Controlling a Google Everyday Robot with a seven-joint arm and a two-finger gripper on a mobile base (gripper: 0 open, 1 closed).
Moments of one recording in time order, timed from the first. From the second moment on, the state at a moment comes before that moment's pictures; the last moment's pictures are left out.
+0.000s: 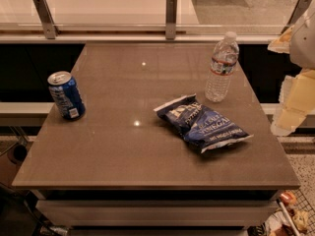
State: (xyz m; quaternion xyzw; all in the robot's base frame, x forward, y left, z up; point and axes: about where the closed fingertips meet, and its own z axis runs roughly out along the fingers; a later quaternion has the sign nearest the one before) arm 0.438 -0.214 0.985 -0.60 0.78 -0.05 0.17
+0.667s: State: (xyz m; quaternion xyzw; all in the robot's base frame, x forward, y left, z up) arm 0.445 -0.221 0.990 -0.59 0.78 -0.03 0.20
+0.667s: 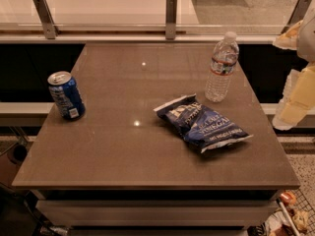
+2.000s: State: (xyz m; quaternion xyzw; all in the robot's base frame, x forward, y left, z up) arm 0.526 -0.246 0.983 -0.45 0.77 0.12 0.44
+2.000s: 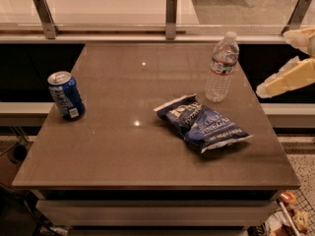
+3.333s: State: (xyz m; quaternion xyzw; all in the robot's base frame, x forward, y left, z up) arm 0.591 -0.211 0.947 -0.38 0.72 0.18 0.56
